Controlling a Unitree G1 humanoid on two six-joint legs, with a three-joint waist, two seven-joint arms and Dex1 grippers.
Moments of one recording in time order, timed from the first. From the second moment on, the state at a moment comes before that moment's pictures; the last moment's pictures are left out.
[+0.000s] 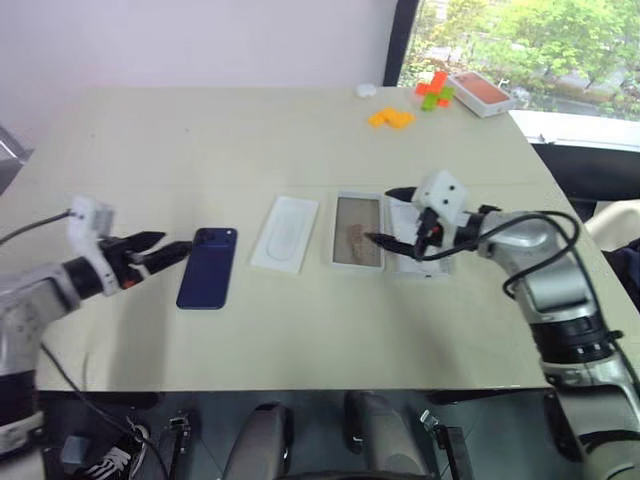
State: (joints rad) left arm -0.25 0.78 0.40 -0.11 -0.71 0.93 -0.74; right arm -0.56 -0.62 0.11 -0.06 0.20 0.39 0.89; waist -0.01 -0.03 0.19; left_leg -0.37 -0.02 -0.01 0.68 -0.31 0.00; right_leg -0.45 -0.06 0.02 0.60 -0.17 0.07
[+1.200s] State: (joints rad) left arm -0.66 0.24 0.29 0.17 -0.62 1.13 -0.23; right arm -0.56 -0.64 0.13 -0.08 0.14 0.32 0.87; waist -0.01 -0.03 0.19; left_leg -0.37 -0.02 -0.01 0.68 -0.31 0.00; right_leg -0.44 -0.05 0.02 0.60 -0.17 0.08
